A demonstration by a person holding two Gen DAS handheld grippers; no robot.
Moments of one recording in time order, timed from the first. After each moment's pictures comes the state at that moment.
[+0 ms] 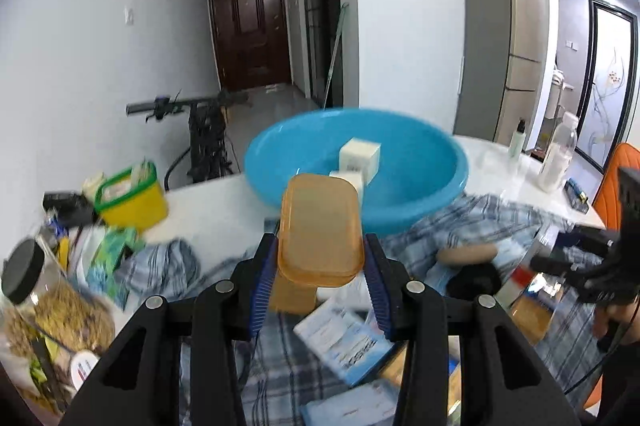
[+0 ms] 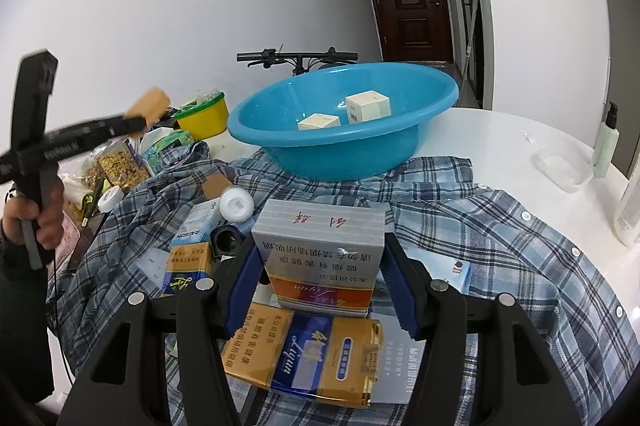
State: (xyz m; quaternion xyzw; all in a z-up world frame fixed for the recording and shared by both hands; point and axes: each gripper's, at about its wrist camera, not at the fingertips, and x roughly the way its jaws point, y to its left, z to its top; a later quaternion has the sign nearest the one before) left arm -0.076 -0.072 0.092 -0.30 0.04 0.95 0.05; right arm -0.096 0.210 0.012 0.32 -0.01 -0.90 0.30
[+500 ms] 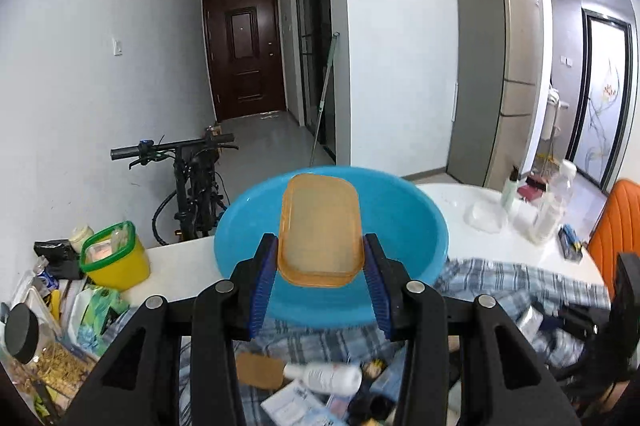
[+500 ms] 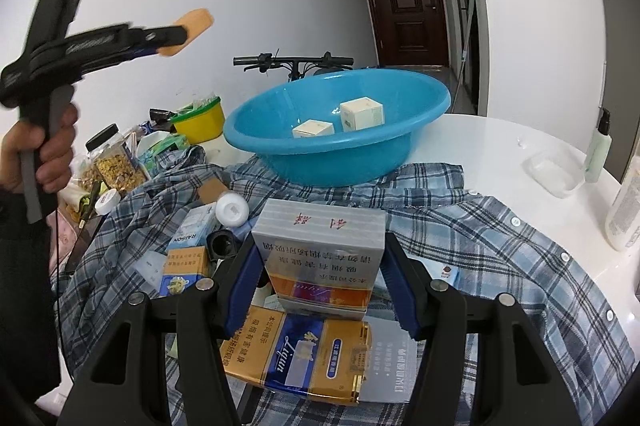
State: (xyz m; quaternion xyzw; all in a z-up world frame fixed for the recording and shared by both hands) left arm -0.137 -0.028 0.146 -0.26 0.04 0.96 0.06; right arm -0.094 0.213 0.021 0.32 0.00 -0.90 0.29
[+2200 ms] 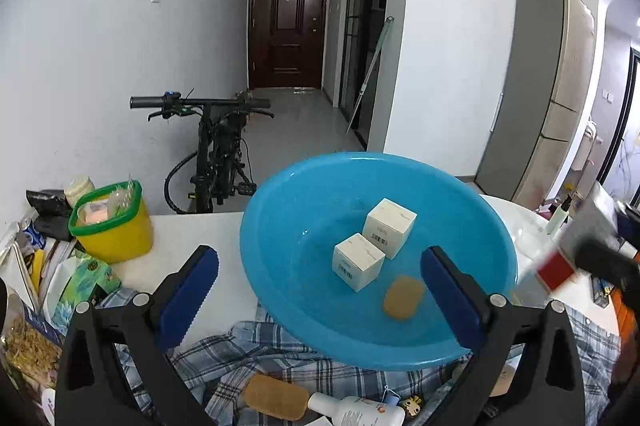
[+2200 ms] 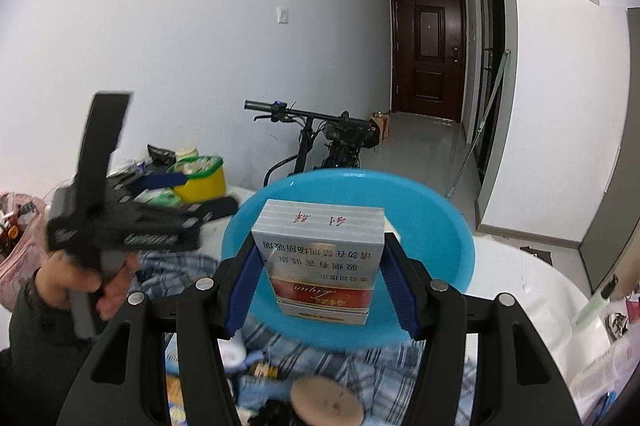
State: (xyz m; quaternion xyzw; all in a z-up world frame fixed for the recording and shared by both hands) left arm -0.208 -0.089 0.098 -0.30 -0.04 0.95 0.00; right arm -0.197 0.132 0.128 0.24 0.06 -0.92 0.31
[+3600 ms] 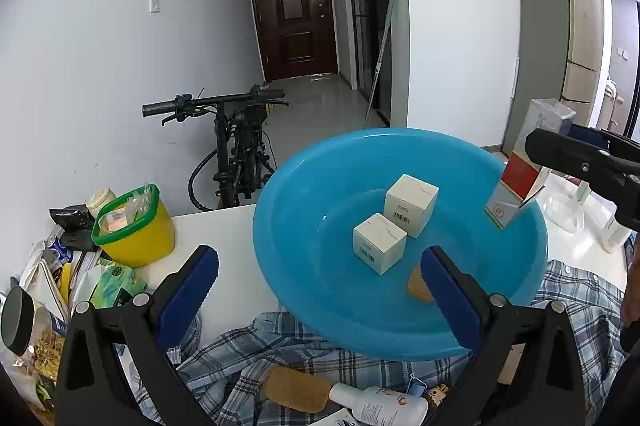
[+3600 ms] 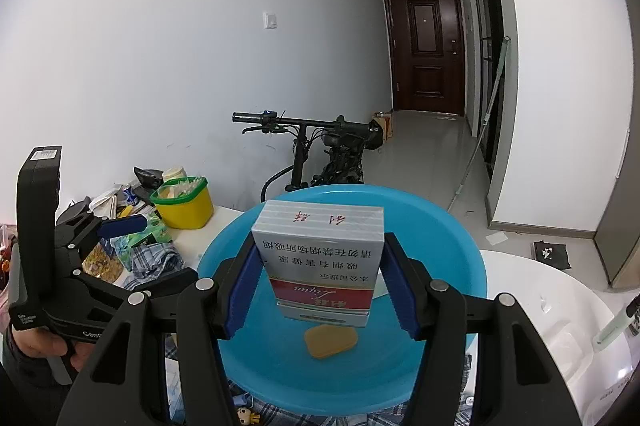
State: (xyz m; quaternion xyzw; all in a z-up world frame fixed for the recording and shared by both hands) left arm -0.213 -0.063 0.089 -0.33 0.03 0.94 -0.04; right arm -0.249 0.132 0.119 0.24 0.03 -0.92 0.32
